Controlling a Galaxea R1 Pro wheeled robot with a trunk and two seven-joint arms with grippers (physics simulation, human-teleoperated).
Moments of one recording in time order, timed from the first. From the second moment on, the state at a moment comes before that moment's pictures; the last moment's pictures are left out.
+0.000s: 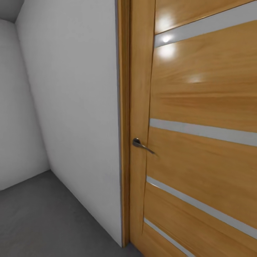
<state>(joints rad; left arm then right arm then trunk) 0.00 0.01 0.01 -0.06 0.09 -0.08 0.00 0.00 -0.01 0.49 0.02 -0.14 -0.14 0.00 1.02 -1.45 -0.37</state>
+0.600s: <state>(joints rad) 0.00 0.01 0.01 -0.06 0.09 -0.09 0.00 0.00 -0.01 0.49 0.02 -0.14 -0.14 0.00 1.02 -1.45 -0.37</state>
